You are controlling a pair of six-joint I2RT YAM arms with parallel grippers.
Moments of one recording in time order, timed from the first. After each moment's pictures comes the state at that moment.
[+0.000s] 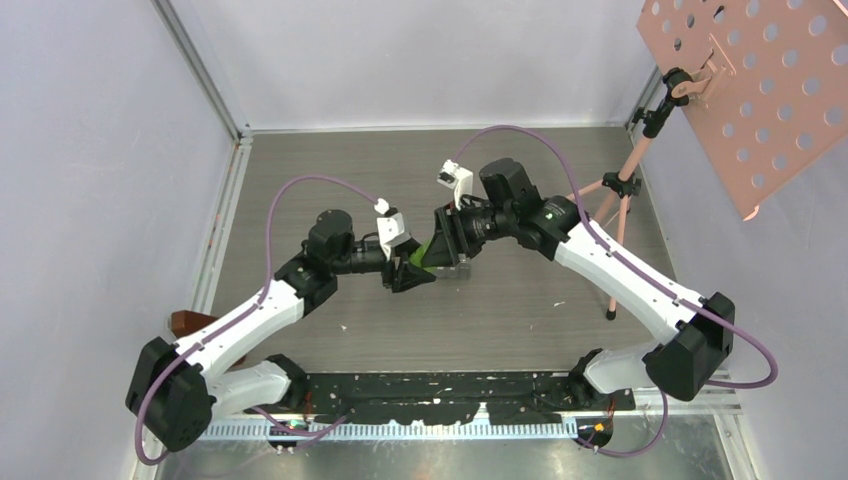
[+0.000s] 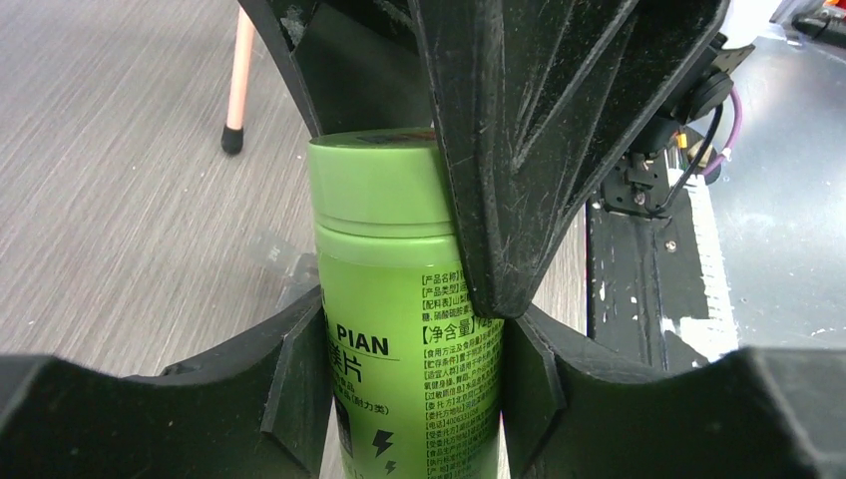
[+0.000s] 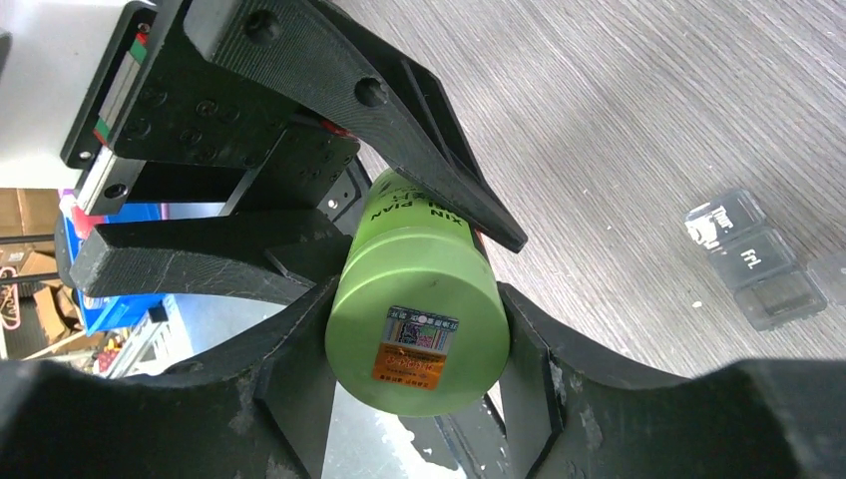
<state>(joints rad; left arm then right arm) -0.63 1.09 0.70 0.17 0.77 0.09 0.70 1.35 1.29 -0.59 -0.59 0.31</state>
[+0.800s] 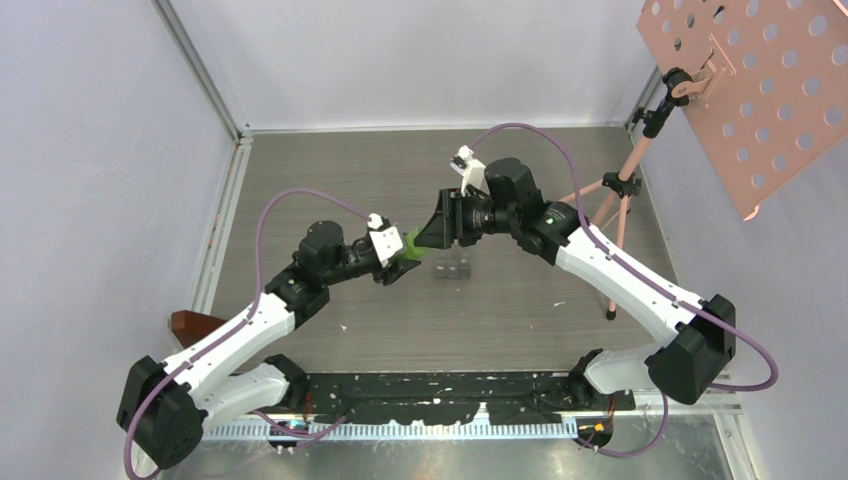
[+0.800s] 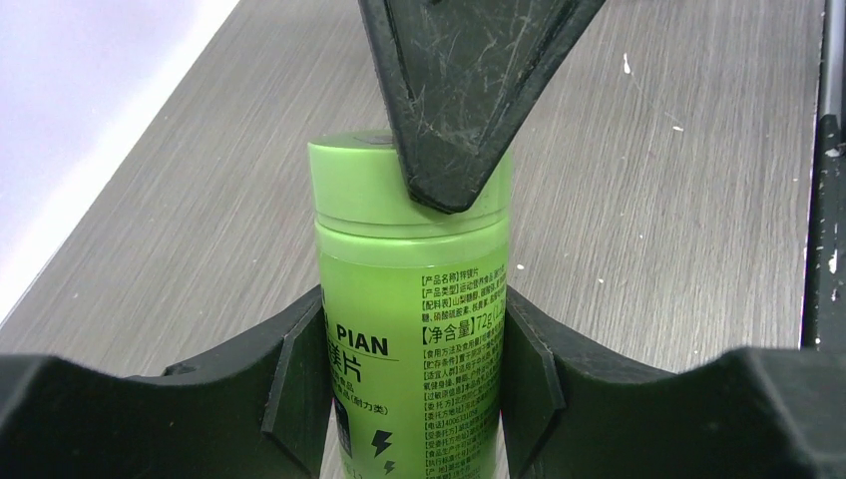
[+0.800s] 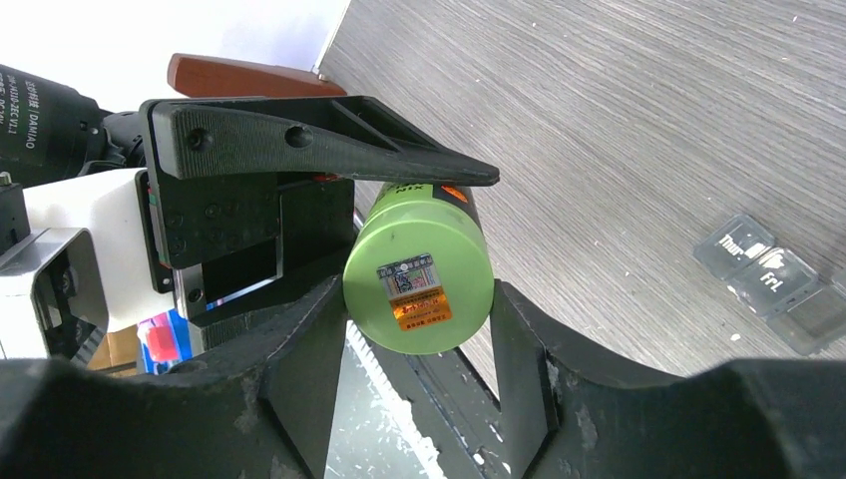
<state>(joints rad) -0.63 0.99 0.63 0.15 0.50 0.37 0.69 1.33 1.22 -0.40 -0.45 0.58</state>
